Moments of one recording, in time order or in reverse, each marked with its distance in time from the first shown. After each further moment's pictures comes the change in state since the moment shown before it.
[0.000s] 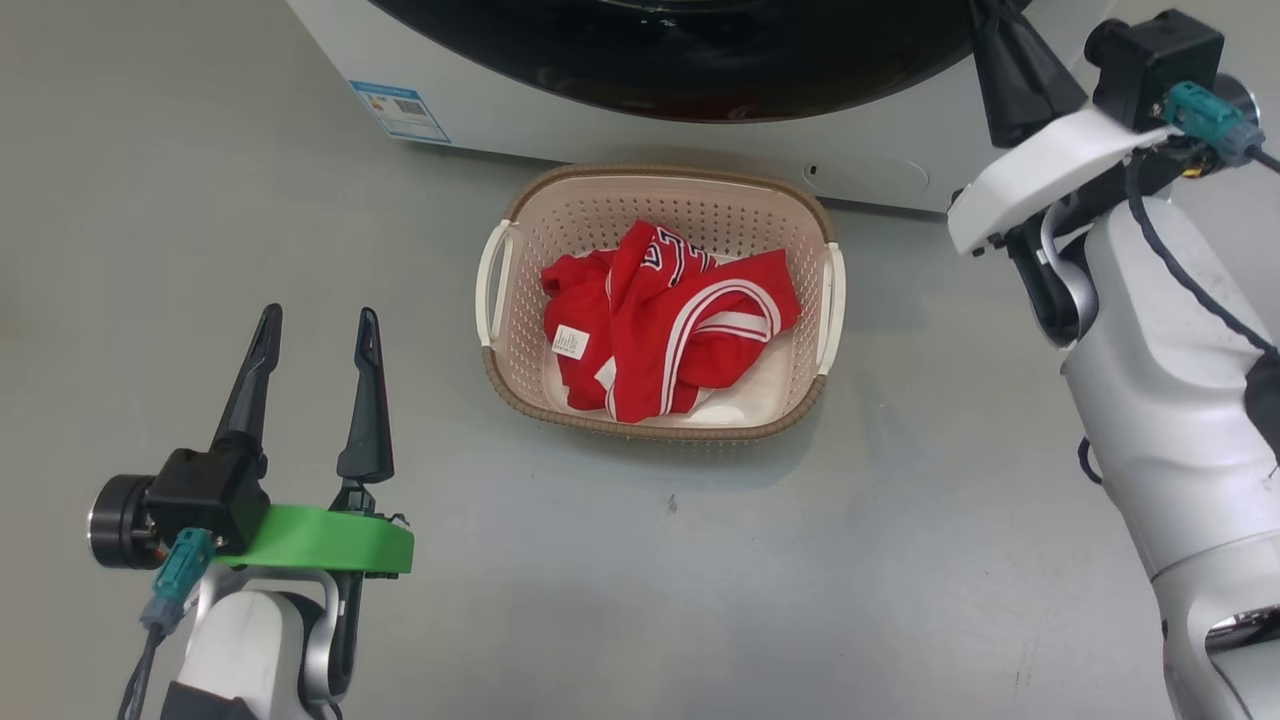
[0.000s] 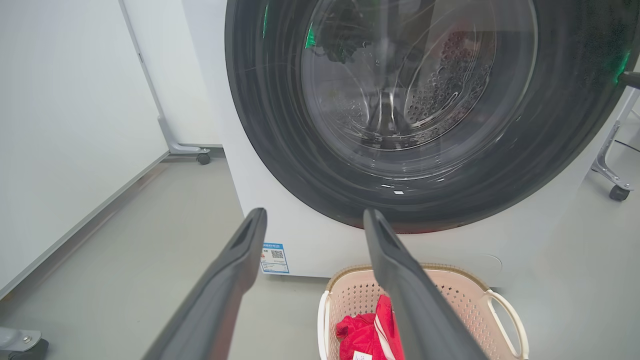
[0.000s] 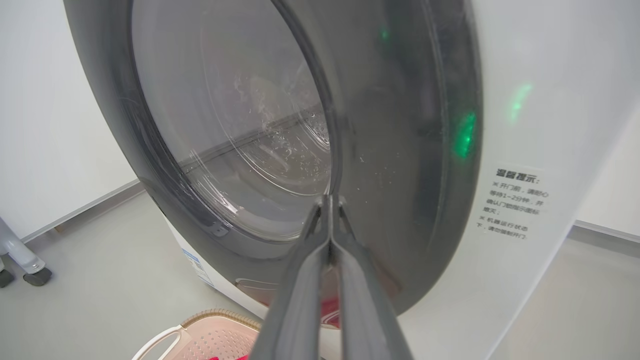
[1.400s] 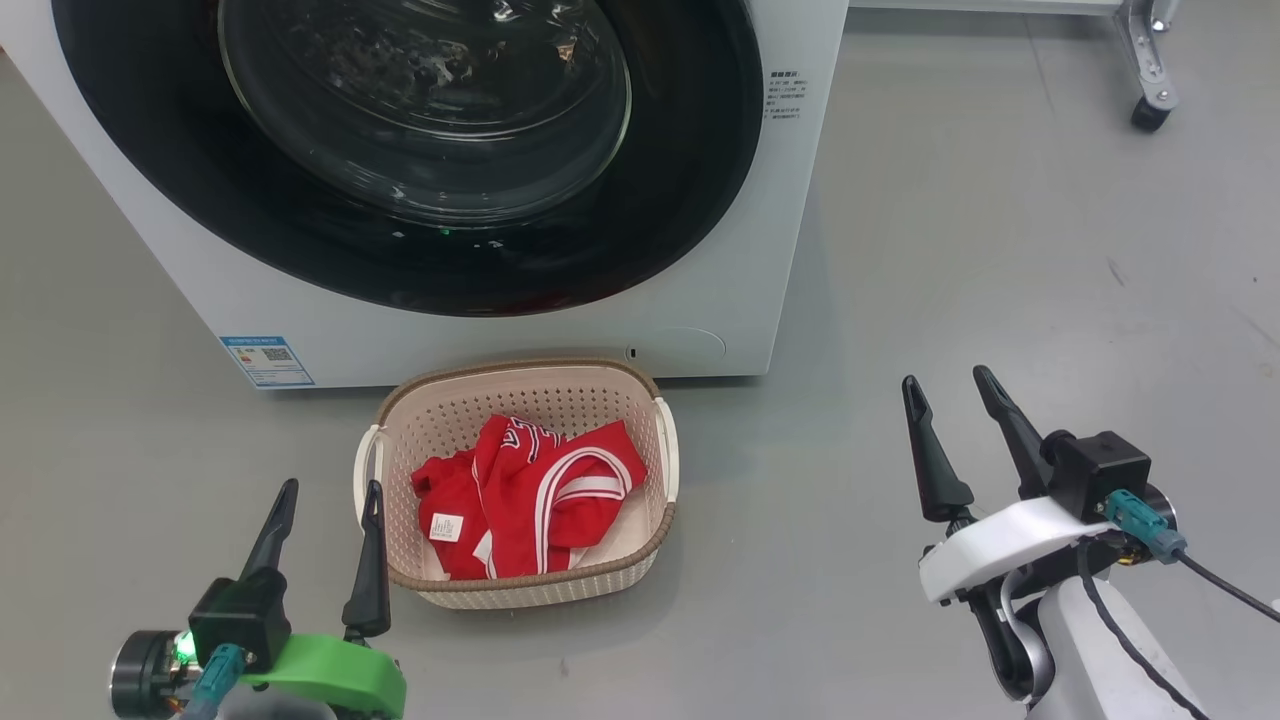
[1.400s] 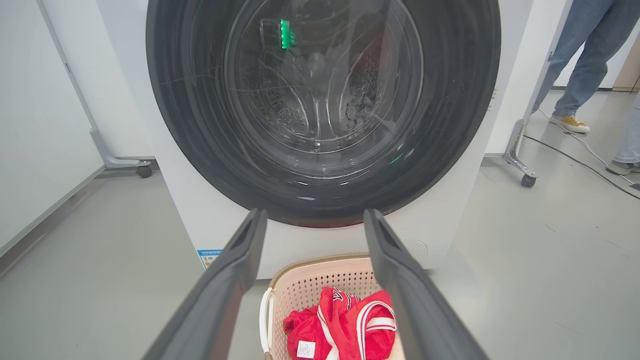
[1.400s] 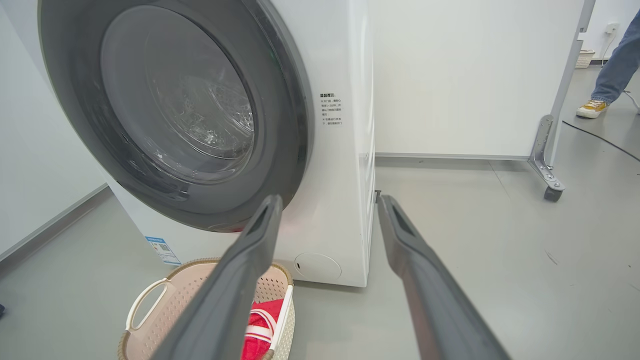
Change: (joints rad) left arm 0.176 0.016 0.013 0.117 0.026 -0.002 0.000; right arm 0.681 0.081 -0.108 -0.360 0.018 -0.038 0.000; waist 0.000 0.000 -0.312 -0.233
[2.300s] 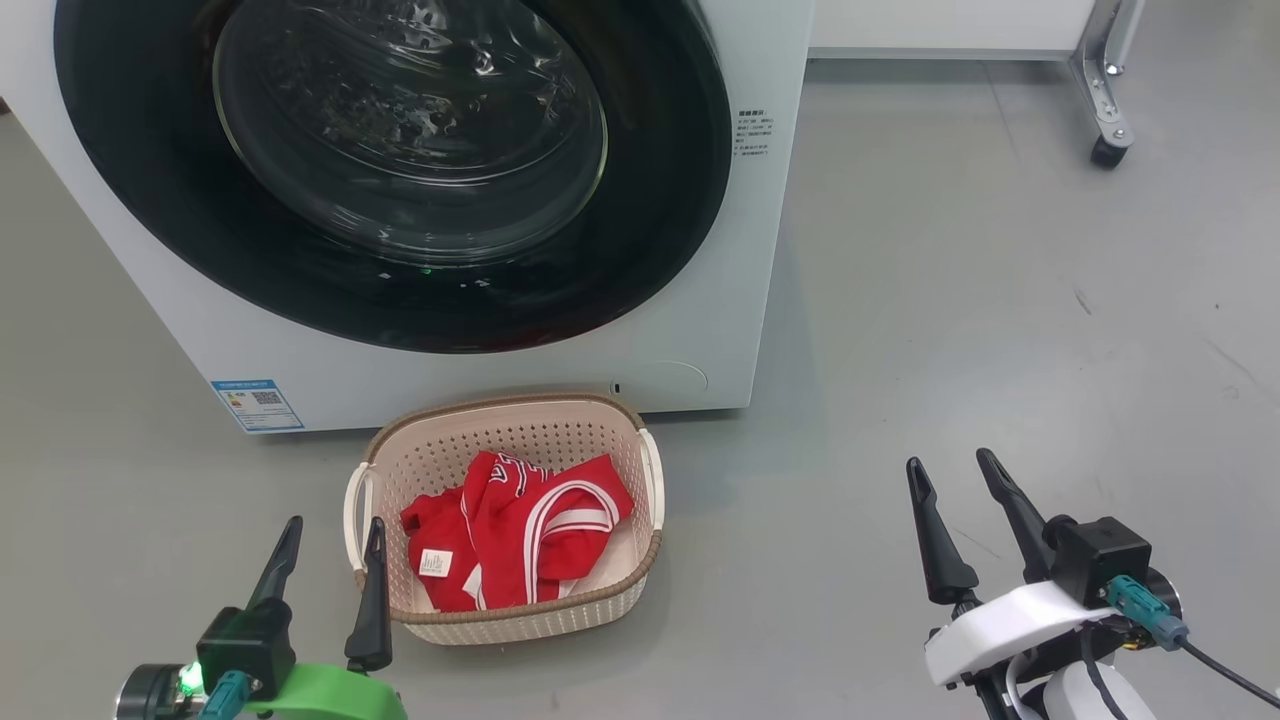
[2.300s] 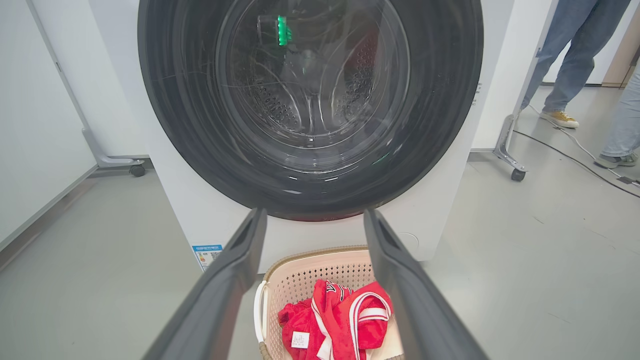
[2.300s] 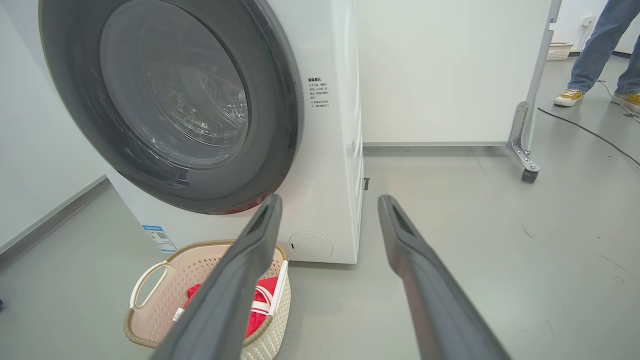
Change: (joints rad) left arm 0.052 0.002 -0.001 0.014 0.000 0.001 0.006; right arm 0.169 0.008 -0.008 -0.090 -0.012 -0.027 0.000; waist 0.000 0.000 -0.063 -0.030
